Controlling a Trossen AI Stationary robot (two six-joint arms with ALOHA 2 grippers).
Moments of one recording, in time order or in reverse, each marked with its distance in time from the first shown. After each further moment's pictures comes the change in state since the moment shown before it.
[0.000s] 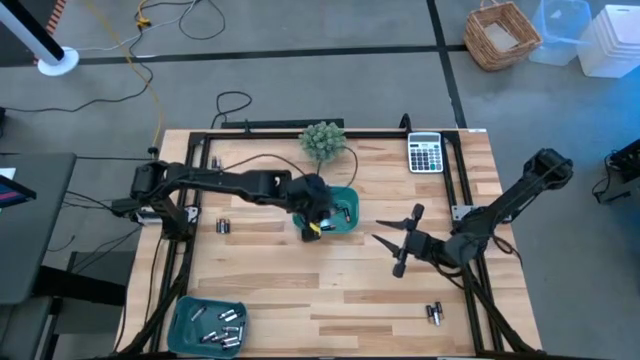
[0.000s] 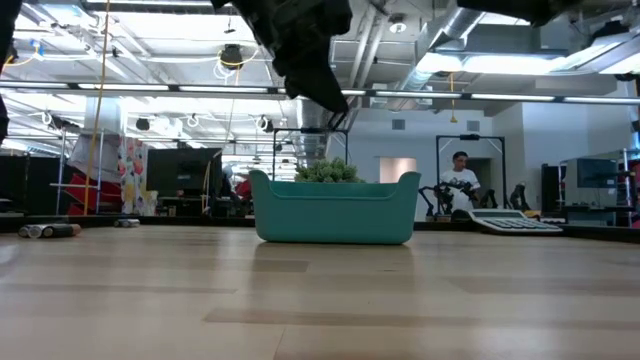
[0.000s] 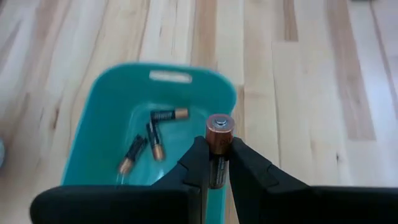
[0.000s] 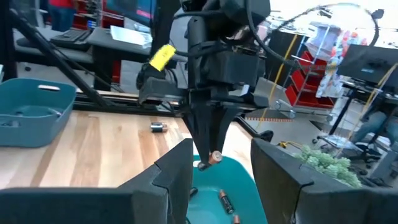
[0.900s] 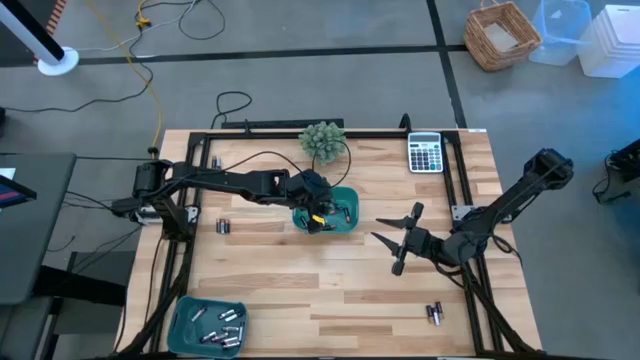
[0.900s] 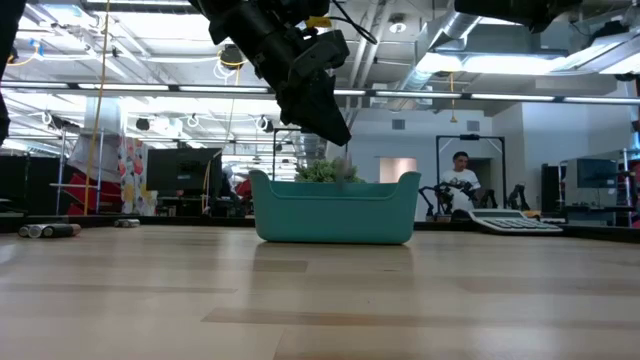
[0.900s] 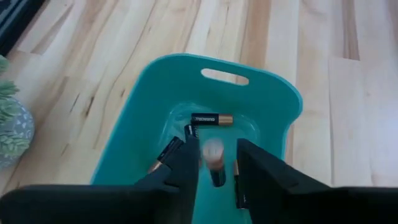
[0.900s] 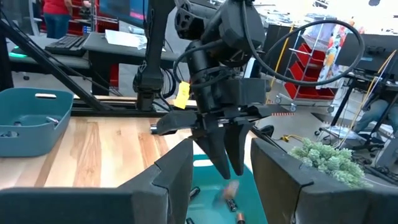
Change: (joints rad) left arm 0.056 0.007 -0.144 0.221 -0.076 -0.062; right arm -0.009 -0.003 0.000 -0.007 0.001 0.064
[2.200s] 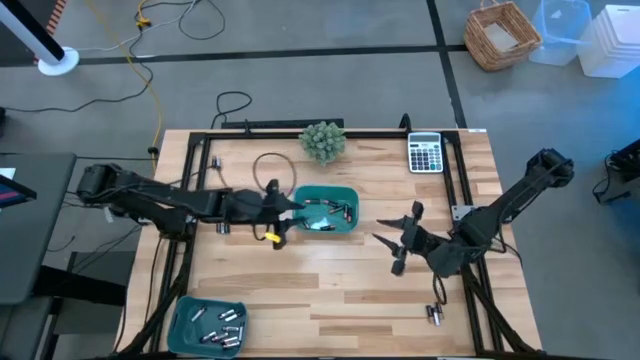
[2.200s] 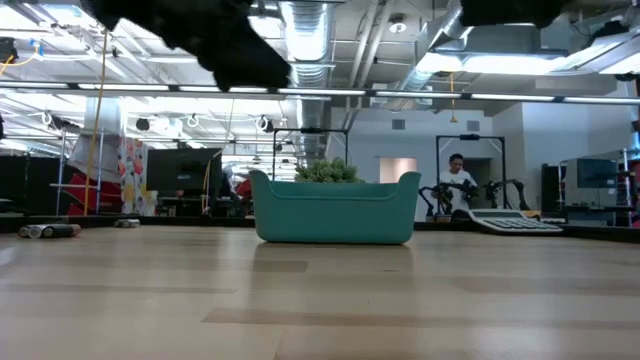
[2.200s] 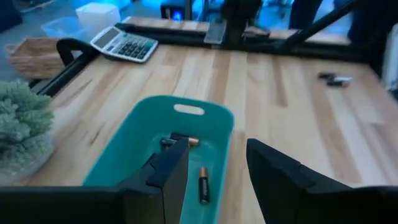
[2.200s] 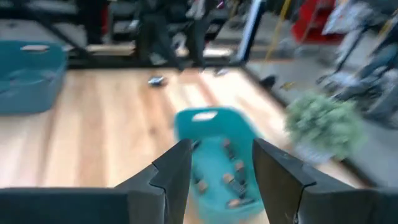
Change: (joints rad) left arm -0.184 -0.480 -0.524 0.435 -0.158 -0.039; right arm -0.002 -0.003 0.257 -0.778 -0.038 0.461
